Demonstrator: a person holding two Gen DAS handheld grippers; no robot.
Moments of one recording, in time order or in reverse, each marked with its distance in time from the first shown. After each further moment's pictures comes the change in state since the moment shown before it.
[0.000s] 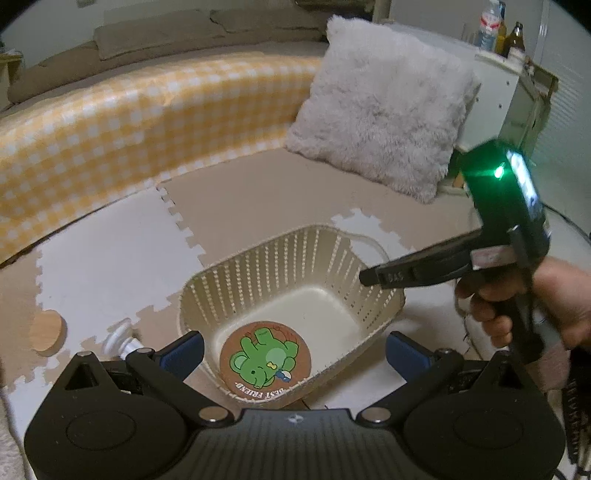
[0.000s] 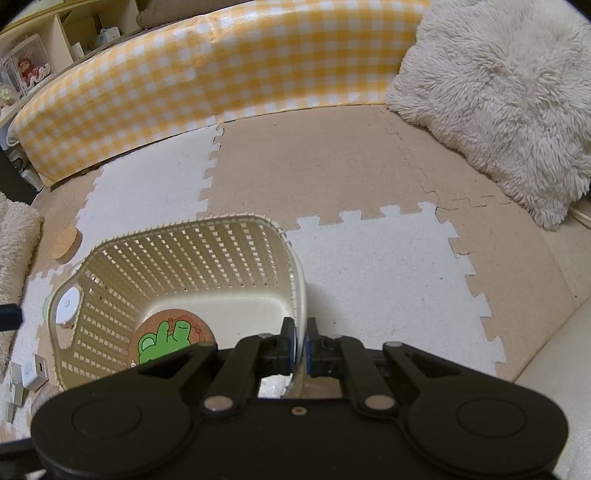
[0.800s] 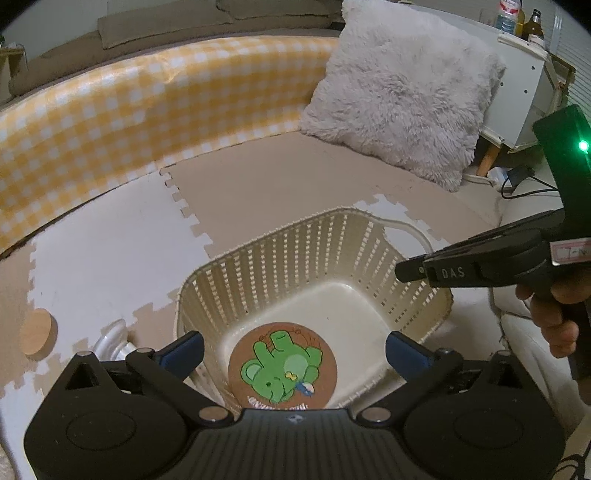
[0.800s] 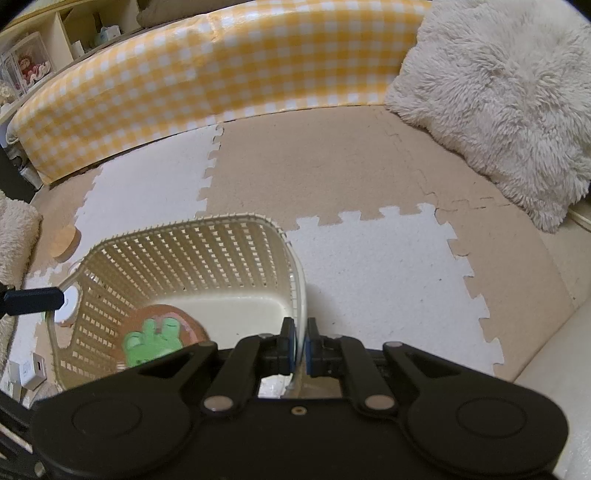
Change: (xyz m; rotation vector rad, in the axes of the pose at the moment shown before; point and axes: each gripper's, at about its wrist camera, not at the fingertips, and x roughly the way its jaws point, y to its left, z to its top) left arm 0.054 0.012 -0.001 0.002 0.040 0.032; right arm 0.000 0.000 0.000 -0.005 -0.001 -0.003
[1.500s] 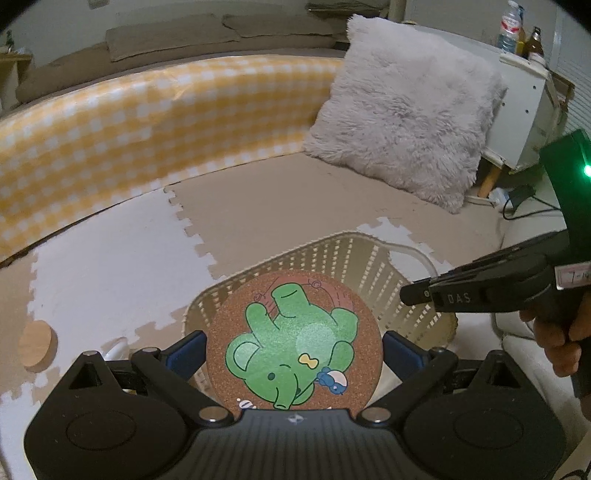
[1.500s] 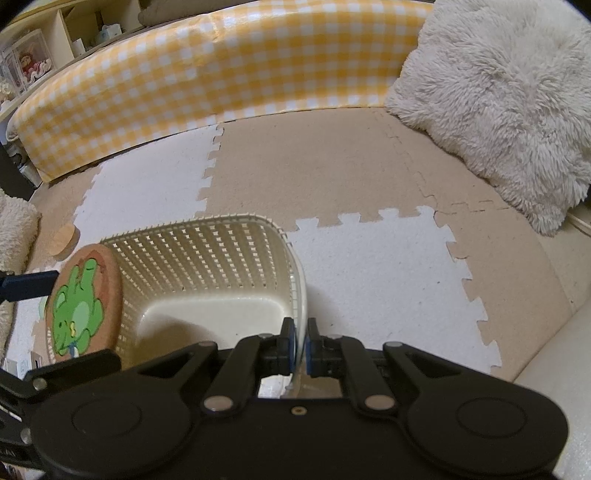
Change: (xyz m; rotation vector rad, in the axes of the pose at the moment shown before) left arm 0.001 0.004 0.002 -0.005 -0.080 0.004; right arm -0.001 0.001 0.001 -0.010 -0.001 -0.008
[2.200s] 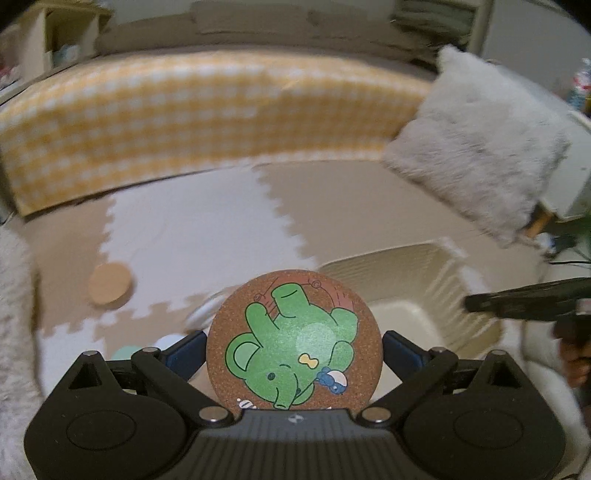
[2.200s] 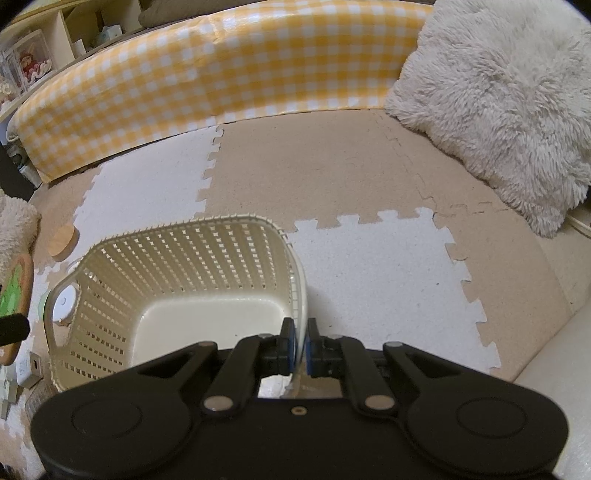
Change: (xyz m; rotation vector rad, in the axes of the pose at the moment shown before) left arm -0.052 0.056 -0.013 -0.216 0.006 0.098; right arm -0.001 0.000 0.000 -0.005 -0.005 -0.002
